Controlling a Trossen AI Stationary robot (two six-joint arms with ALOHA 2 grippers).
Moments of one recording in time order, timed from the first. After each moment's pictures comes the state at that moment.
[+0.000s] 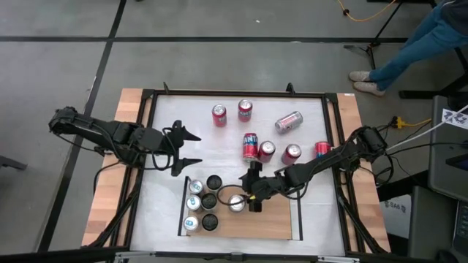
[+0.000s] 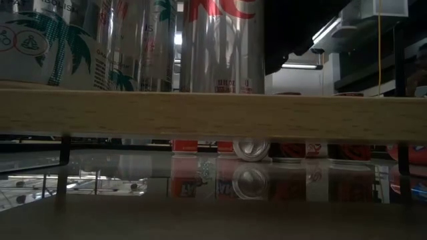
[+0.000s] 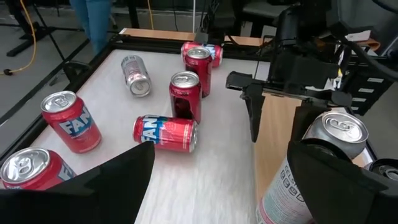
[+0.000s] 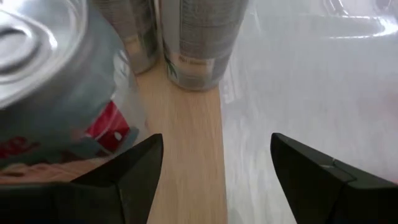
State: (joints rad) left arm -0.25 0.92 0.88 -0.41 -0.35 -0.21; right arm 0.41 1.75 1.14 -0.16 0.32 0.25
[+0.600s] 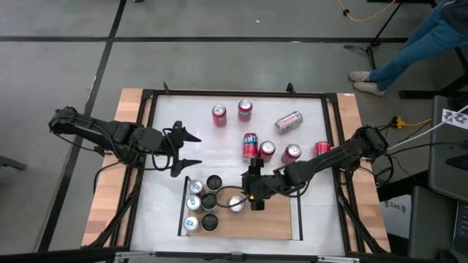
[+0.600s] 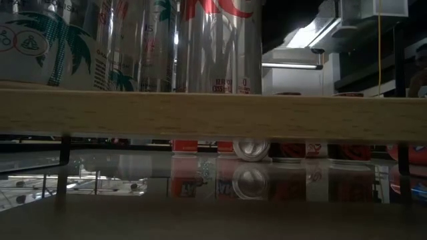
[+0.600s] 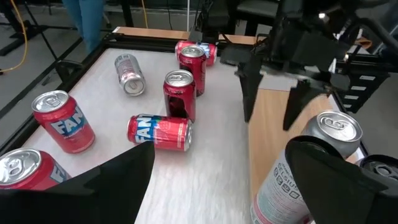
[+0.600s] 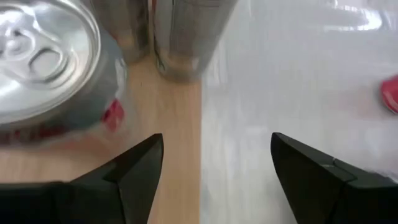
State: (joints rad) left arm -0.25 0.92 0.88 -0.41 -0.32 -0.21; right arm 0.41 1.74 1.31 -0.48 0.35 0.20
